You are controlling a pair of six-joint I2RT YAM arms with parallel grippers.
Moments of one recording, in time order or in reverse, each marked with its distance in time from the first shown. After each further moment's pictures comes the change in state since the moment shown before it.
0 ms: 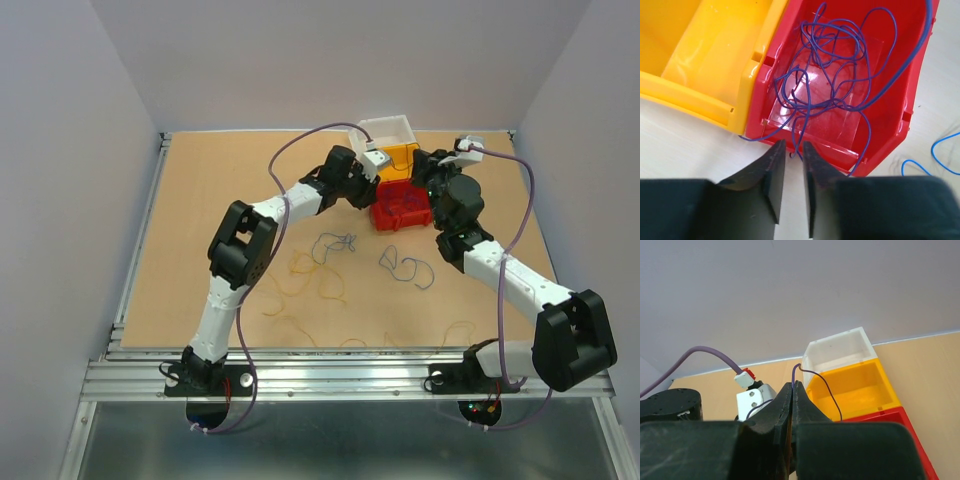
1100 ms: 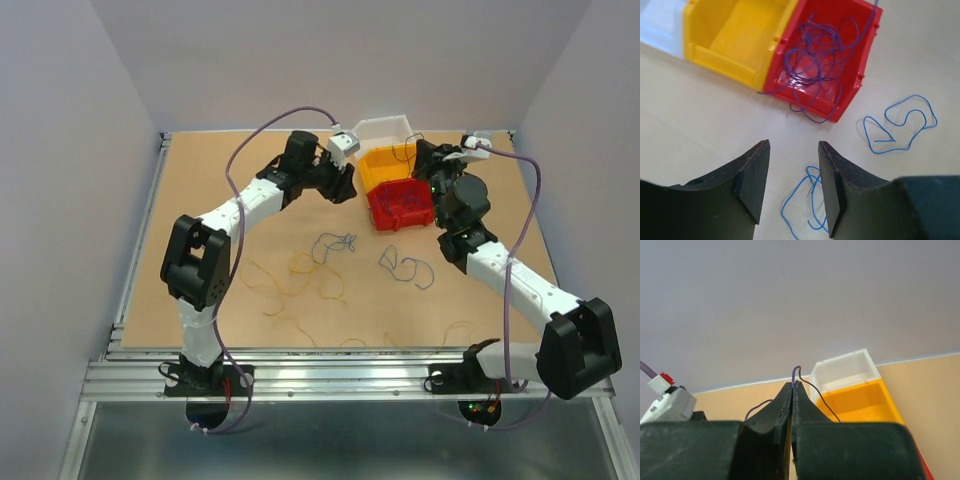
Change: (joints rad) left arm 0.131 -0.354 -0.192 -0.118 0.121 -0.012; right arm 0.029 -0.059 0.034 0.030 0.012 -0.024
